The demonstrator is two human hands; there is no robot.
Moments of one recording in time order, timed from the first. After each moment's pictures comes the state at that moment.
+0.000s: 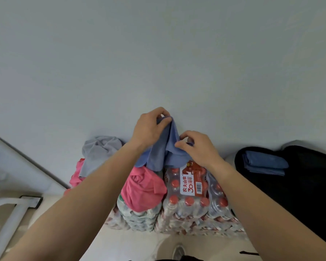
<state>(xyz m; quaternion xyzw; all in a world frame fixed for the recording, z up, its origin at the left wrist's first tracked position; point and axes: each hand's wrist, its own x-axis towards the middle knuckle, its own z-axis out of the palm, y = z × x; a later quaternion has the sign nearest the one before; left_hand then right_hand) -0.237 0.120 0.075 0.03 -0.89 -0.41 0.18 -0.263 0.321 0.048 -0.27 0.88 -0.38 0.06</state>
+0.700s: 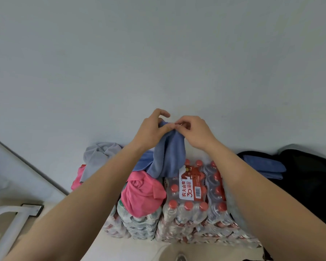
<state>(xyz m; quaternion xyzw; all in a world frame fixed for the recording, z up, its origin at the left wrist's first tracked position) -0.234 0.130 0.092 0.01 -0.86 -0.50 0.10 -0.289 0.305 0.102 -0.26 0.87 -0.42 0.06</state>
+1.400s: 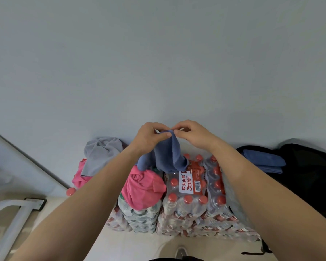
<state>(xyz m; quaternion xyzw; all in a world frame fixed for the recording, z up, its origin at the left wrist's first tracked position) -0.213 0.128 0.065 -0.02 -0.85 -0.53 0.06 -0.281 0.313 0.092 -0.30 0.84 -0.41 0.18</state>
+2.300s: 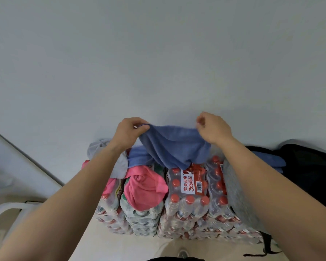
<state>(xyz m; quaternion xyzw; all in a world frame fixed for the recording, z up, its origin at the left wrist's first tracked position) -0.202 0.066 0.071 0.06 -0.89 -0.44 0.12 -0.304 0.345 0.093 -0.17 0.96 -0.22 0.01</state>
